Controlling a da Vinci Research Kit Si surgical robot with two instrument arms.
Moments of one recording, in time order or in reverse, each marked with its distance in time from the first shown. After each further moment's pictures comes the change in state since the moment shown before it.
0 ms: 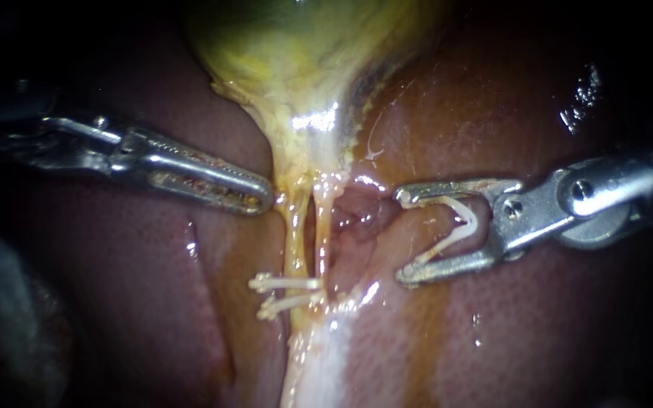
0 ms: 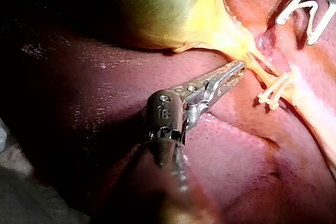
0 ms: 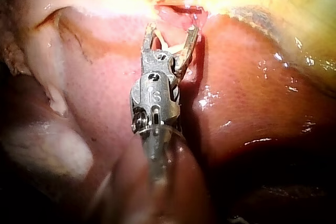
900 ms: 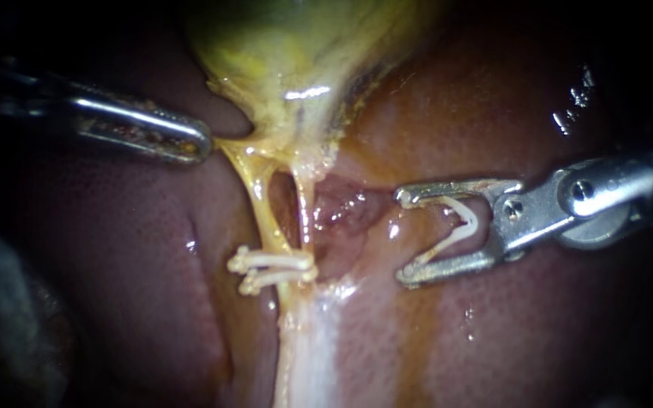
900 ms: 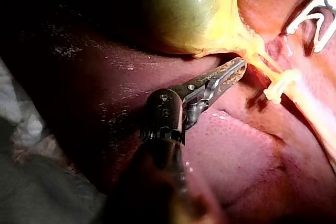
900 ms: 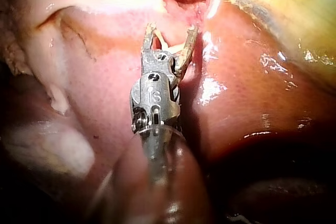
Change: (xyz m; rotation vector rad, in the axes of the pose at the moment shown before) right arm 0.000 0.000 0.000 0.000 0.000 0.000; left arm 0.006 0.003 -0.011 0.047 0.071 0.051
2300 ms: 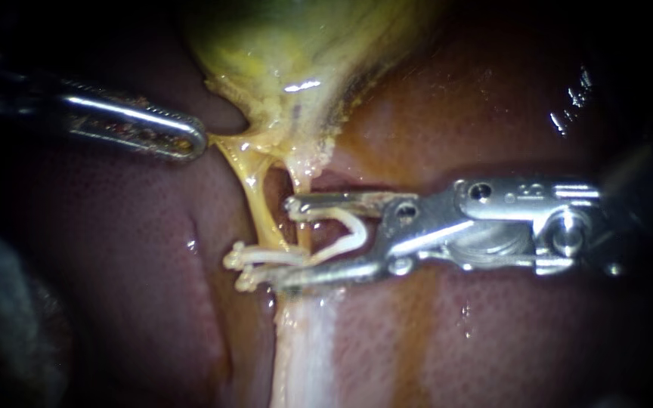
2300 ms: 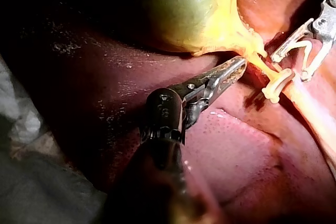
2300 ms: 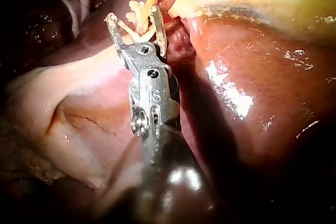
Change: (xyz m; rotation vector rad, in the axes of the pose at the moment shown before) right arm 0.007 0.000 0.009 0.026 0.182 0.422; left arm -0.001 0.000 0.001 0.011 0.011 -0.001
